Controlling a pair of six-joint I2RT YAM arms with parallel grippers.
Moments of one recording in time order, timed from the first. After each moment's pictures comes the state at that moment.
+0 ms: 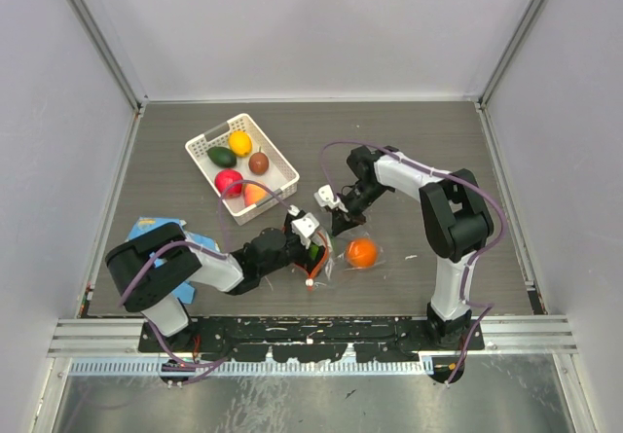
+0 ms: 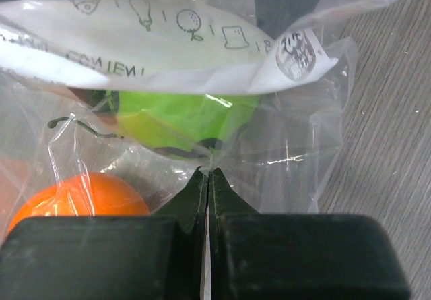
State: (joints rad) left arm -0.98 1.63 0.42 0.91 -0.01 -0.09; right arm 0.45 1.93 1.32 -1.02 -0.89 -1.59
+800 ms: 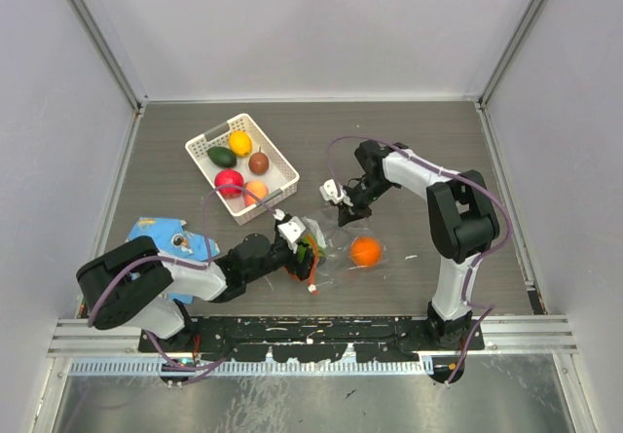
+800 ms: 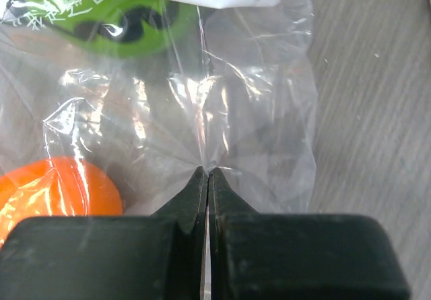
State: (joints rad) left arm -0.98 1.48 0.33 0.91 0.00 -0.09; right arm 0.40 1.91 1.32 -0.97 -0.82 -1.57
